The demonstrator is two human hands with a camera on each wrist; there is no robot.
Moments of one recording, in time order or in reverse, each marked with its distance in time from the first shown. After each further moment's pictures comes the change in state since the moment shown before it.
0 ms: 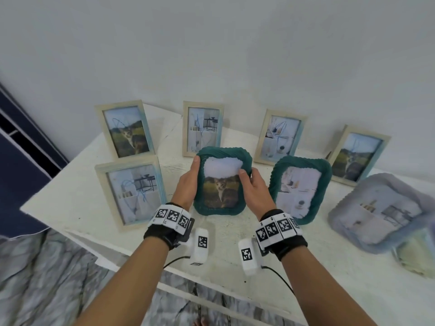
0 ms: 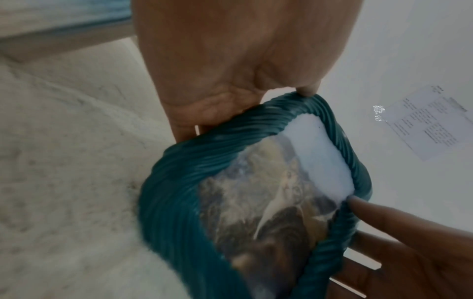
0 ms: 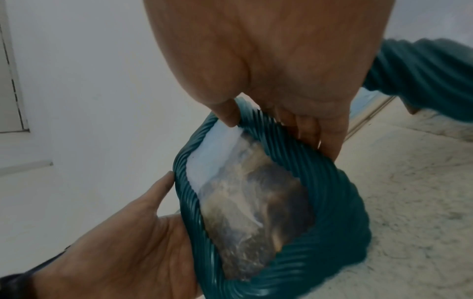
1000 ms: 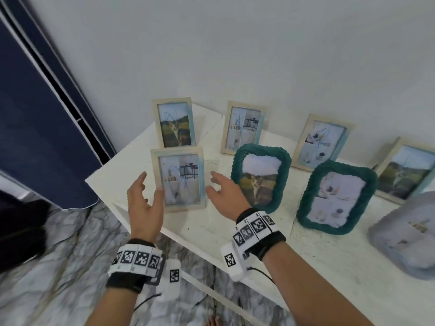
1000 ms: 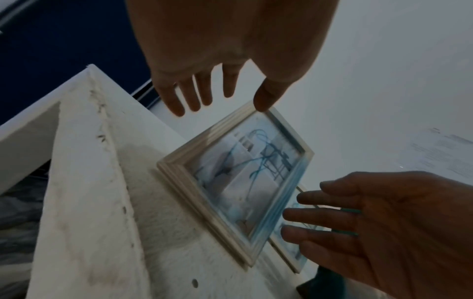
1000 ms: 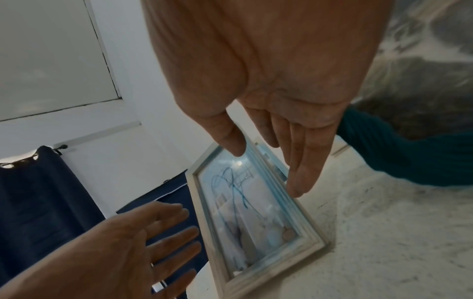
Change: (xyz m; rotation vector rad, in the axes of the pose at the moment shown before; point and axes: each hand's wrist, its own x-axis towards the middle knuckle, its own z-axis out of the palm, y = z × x) left_hand -0.085 -0.072 -0.137 0.182 0.663 0.354; right_hand -0.044 -0.051 0.105 -0.250 -0.486 -0.130
